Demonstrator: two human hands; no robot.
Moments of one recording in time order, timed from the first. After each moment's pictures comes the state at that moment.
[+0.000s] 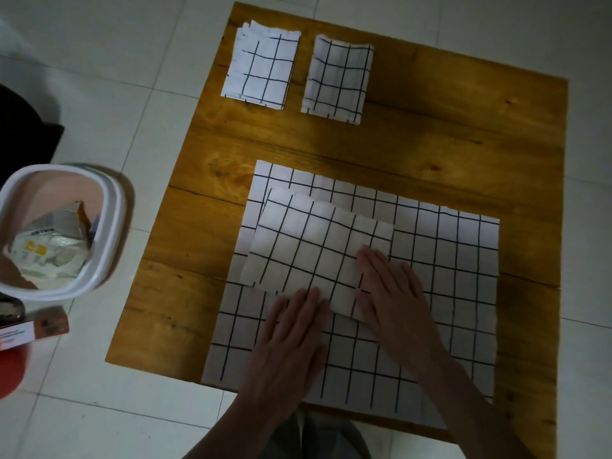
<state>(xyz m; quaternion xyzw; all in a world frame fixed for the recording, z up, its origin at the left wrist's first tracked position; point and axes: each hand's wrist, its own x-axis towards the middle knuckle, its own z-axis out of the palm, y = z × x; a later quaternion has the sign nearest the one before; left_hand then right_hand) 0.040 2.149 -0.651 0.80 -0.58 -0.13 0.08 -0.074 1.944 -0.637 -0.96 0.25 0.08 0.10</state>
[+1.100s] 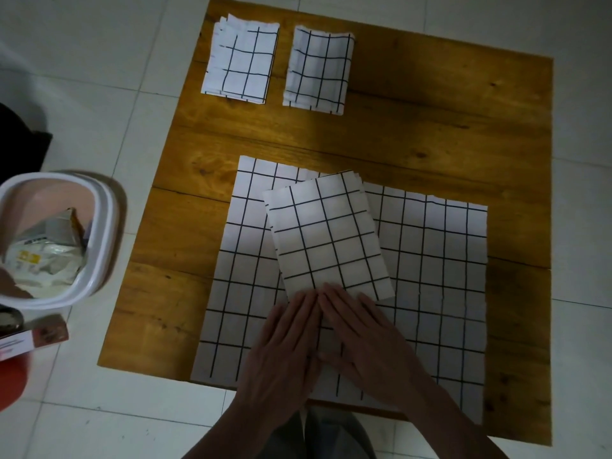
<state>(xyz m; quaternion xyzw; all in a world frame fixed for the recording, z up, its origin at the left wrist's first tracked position) 0.027 2.156 -0.658 0.79 -0.59 -0.13 0.10 -0.106 1.991 -0.642 -0.98 0.11 0.10 0.12</state>
